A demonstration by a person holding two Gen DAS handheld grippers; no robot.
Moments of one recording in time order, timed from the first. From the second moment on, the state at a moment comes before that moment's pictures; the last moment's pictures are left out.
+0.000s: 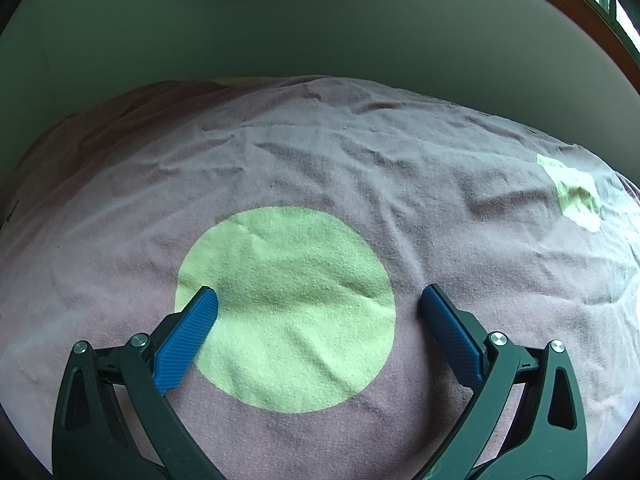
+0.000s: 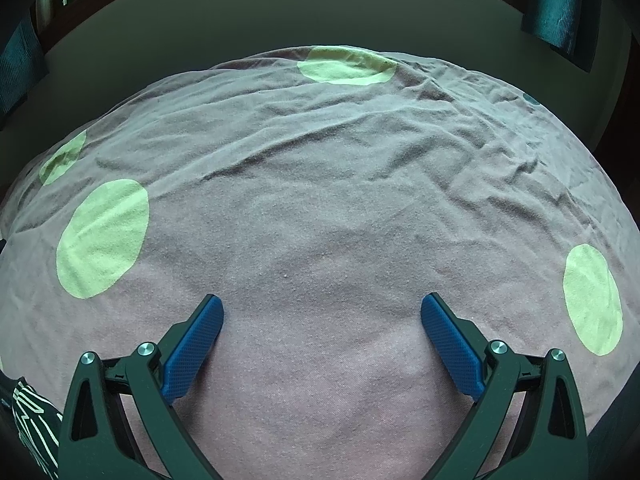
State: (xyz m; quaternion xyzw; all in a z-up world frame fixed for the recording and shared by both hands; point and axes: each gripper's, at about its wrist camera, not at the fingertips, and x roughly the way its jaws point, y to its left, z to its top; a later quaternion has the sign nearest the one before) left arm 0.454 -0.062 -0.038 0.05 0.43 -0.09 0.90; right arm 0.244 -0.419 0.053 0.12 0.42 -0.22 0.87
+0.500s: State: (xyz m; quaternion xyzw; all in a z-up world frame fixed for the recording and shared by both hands) left arm 0.456 -0.064 -0.047 0.05 0.43 -0.09 0.90; right arm 0.245 -0.422 0.112 0.12 0.42 -0.22 0.87
